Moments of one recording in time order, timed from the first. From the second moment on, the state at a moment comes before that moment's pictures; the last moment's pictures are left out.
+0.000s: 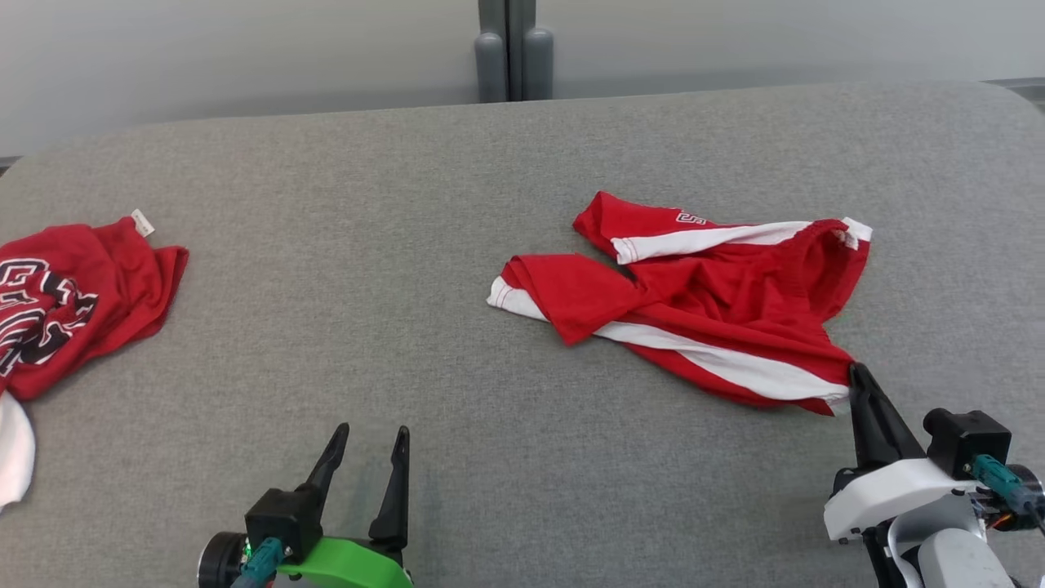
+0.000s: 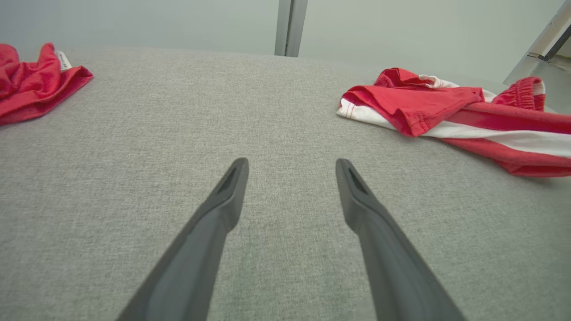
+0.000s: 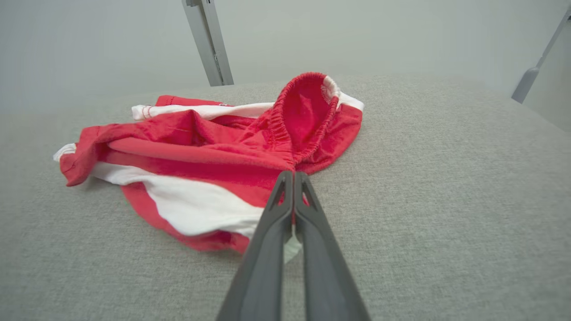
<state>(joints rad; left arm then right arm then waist) -0.03 0.06 -0.24 0.32 -0.26 -0.13 -0.26 -0.13 -0.05 -0.11 0.36 0.15 0.13 -0.26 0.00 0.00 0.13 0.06</state>
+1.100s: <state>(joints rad) -0.33 0.15 -0.39 0.34 -0.36 -0.13 -0.26 -0.33 -0.05 -0.12 0.33 0.00 0.13 -0.26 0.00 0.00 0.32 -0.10</state>
